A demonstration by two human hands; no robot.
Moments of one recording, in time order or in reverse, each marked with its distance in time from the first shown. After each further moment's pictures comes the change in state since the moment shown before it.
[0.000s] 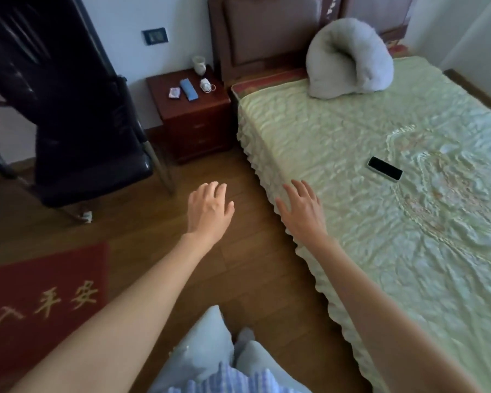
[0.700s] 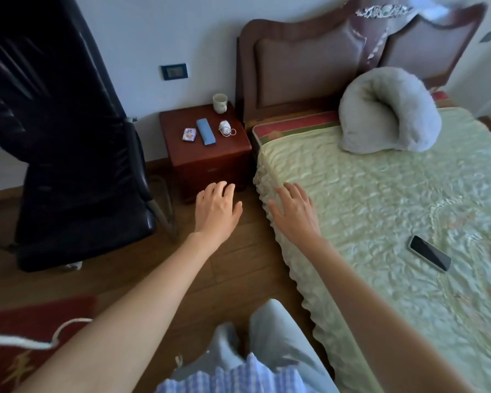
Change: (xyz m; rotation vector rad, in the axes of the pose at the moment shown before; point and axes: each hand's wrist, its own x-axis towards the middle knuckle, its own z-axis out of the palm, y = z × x) left_hand 0.330 -0.107 0.017 -0.047 0.035 -0.055; right_hand 0.352 -0.085 0.030 -0.018 -0.027 -0.117
